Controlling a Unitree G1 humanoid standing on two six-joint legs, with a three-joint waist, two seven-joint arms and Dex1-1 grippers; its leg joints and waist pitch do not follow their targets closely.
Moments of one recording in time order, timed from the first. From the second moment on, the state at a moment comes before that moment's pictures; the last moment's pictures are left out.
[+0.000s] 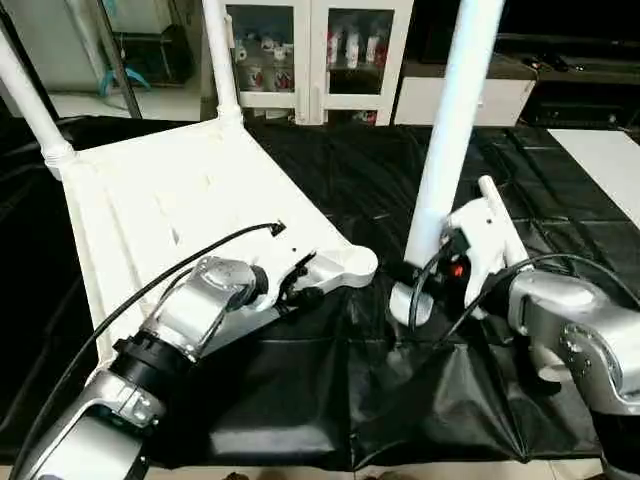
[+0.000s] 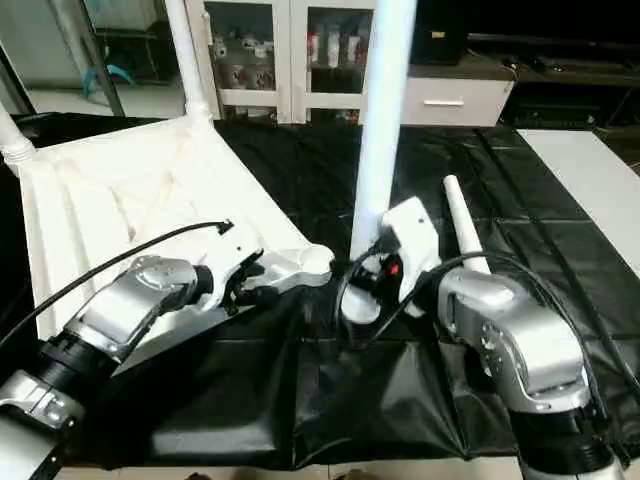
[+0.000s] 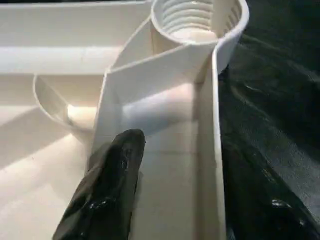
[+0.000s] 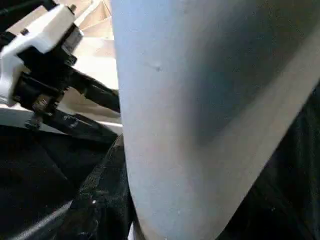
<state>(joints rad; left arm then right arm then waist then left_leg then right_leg) -0.60 0.39 -0.43 0.34 -0.08 0.57 -0.70 -0.32 -0.48 0.05 -0.27 0.43 0.91 0.56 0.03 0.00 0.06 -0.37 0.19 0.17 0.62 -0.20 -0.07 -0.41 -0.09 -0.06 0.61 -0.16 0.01</state>
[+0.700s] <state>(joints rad) -0.57 0.39 -0.43 0.27 -0.07 0.65 -0.76 -0.32 -0.46 0.05 -0.27 0.43 0.90 0.54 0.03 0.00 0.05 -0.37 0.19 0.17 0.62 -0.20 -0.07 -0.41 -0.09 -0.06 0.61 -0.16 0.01</state>
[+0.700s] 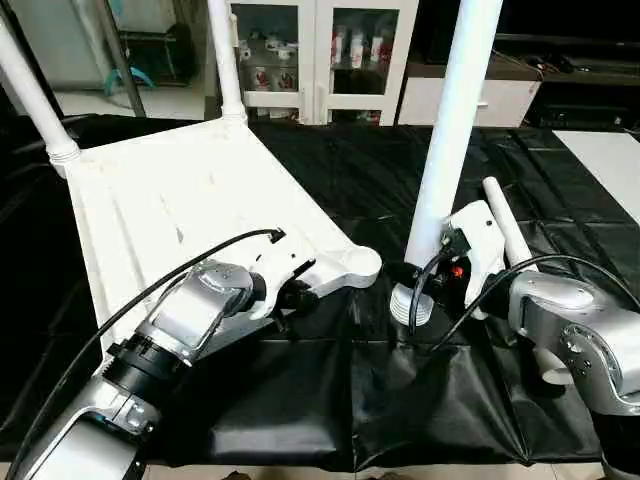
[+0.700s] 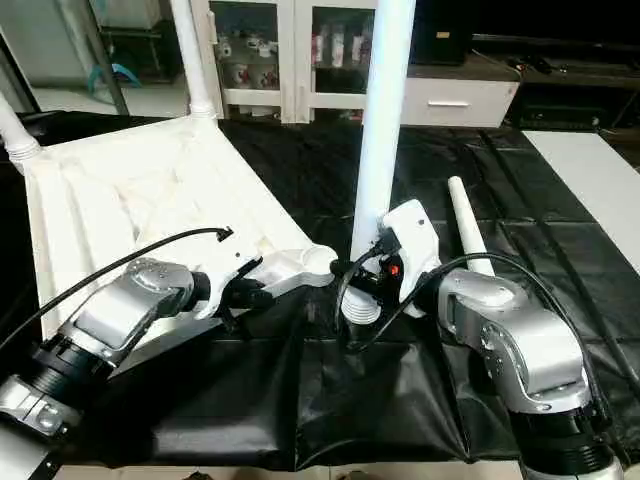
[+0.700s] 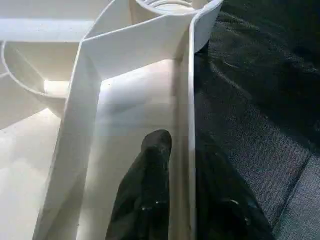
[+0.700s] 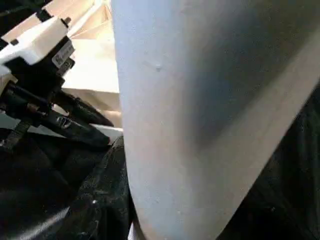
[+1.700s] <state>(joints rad) -0.36 0.55 -0.41 0.04 -0.07 0.46 -0.95 -0.31 -0.38 0.01 -0.04 0.54 0.69 0.79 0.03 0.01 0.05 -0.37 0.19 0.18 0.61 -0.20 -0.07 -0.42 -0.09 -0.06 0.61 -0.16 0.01</state>
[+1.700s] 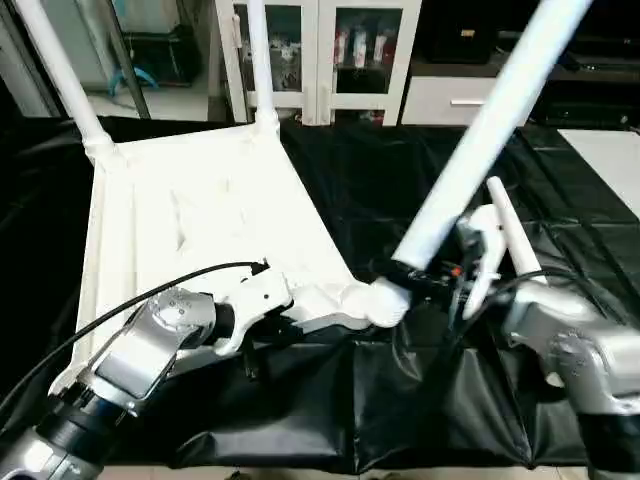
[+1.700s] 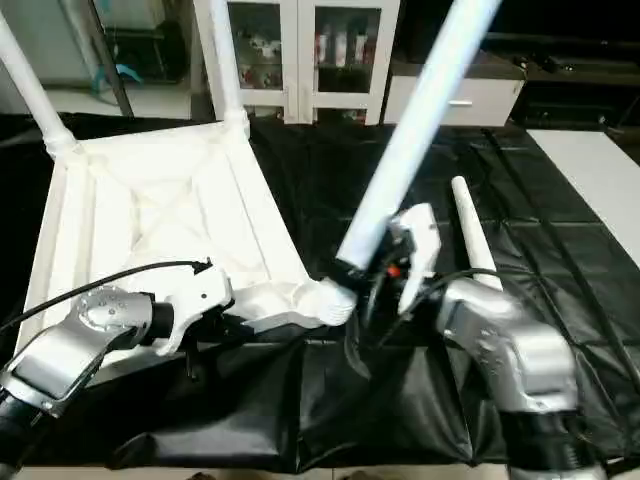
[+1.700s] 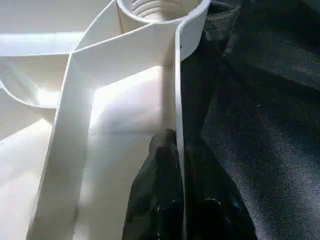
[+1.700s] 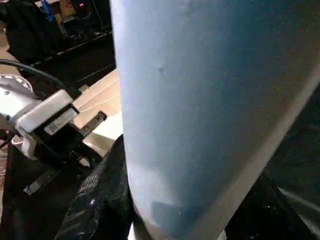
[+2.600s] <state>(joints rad) -0.36 0.54 -0.41 0.05 -0.04 0.45 -0.98 -0.51 -0.37 0.23 0.20 0.33 0.50 0.89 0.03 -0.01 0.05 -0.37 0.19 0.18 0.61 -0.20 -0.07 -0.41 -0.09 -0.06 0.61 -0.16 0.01</state>
